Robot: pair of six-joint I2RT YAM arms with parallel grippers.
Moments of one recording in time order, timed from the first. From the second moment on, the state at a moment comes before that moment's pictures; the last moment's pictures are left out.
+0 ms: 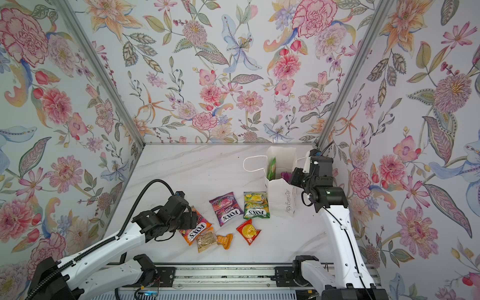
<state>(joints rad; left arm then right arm) -0.72 1.02 0.64 -0.71 -0.16 -0.64 0.03 1.05 1.13 -0.72 -0.12 0.35</state>
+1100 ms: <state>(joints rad) -0.58 1.32 0.71 -0.53 -0.25 -0.62 0.05 1.05 1.12 -0.72 -0.12 0.35</state>
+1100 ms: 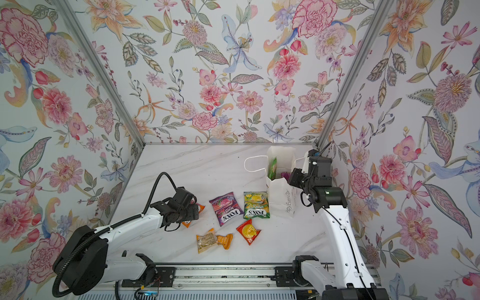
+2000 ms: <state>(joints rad) -0.83 1.63 0.99 -0.84 -0.49 -0.39 0.05 1.05 1.12 -0.72 -0.11 0.35</state>
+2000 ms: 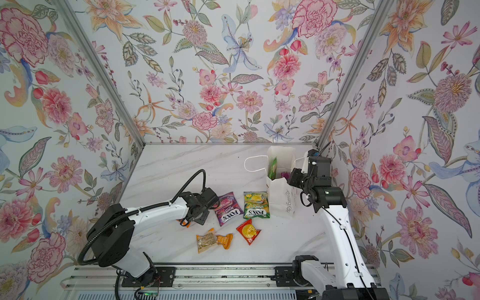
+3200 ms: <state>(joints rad) -0.78 1.40 0.92 -0.66 -0.41 -0.42 0.05 1.05 1.12 -0.72 -0.11 0.35</state>
